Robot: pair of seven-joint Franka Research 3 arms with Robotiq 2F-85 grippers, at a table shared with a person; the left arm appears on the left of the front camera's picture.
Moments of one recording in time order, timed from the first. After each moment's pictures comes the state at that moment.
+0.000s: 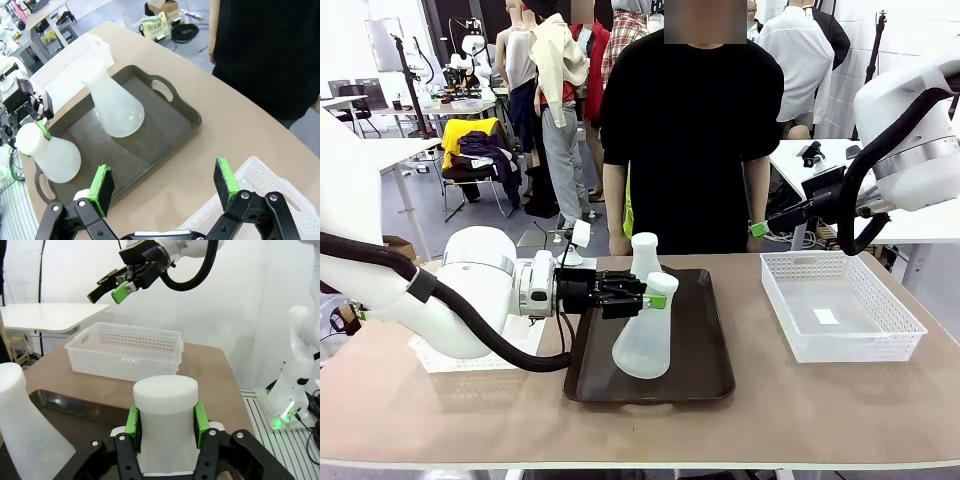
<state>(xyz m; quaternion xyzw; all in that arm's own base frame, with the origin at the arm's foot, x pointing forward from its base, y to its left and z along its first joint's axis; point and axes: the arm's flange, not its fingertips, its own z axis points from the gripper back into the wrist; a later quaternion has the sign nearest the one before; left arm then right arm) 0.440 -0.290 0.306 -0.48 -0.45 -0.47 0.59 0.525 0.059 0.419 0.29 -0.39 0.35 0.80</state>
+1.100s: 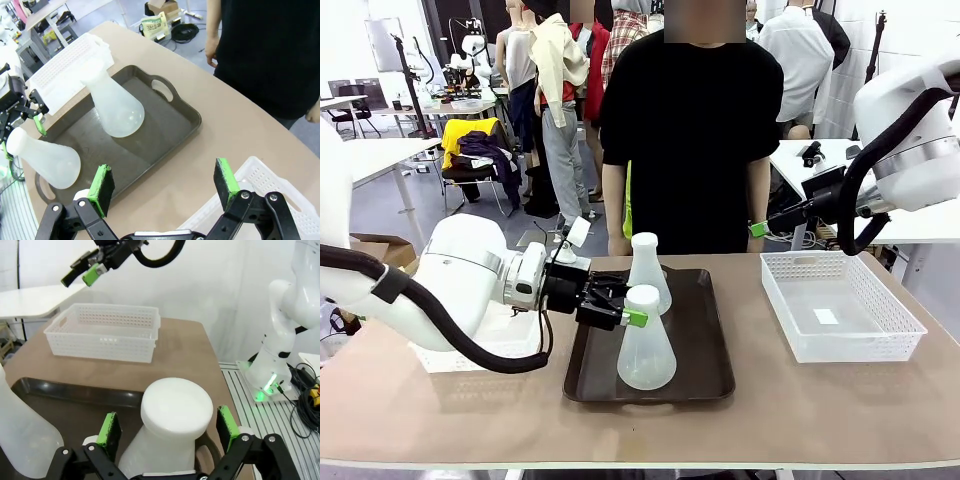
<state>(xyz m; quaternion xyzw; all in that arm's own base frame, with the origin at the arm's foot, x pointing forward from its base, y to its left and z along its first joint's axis) 0.428 -0.276 0.324 -0.46 -0.39 -0.53 0.59 0.525 0.059 0.419 0.29 -0.39 0.35 0.80</state>
